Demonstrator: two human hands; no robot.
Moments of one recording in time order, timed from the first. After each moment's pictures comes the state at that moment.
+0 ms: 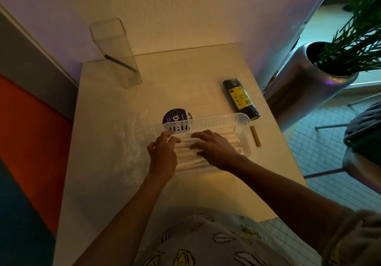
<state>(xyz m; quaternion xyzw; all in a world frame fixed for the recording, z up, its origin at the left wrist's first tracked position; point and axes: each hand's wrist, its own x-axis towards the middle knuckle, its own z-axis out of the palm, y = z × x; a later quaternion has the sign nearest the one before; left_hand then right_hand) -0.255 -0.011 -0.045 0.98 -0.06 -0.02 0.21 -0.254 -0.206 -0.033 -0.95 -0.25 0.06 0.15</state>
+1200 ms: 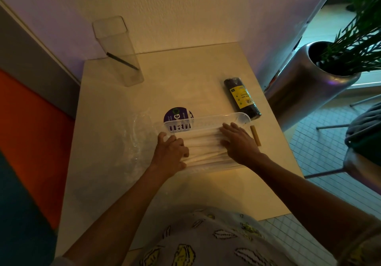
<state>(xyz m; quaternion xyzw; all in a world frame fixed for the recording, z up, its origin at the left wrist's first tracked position) -0.245 -0.006 -0.025 0.95 -0.30 -0.09 -0.01 -0.256 -0.264 -0.043 -0.97 -0.04 0.12 0.20</state>
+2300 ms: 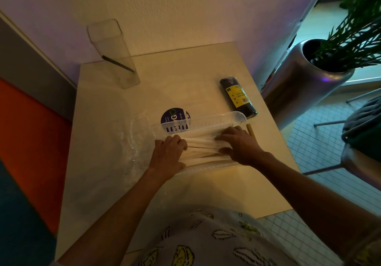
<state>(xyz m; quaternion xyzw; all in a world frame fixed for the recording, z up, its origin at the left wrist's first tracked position) -0.253 -0.010 -0.025 0.96 -0.27 -0.09 0.05 -0.268 -0.275 -0.025 -0.97 -0.11 0.14 0.16</state>
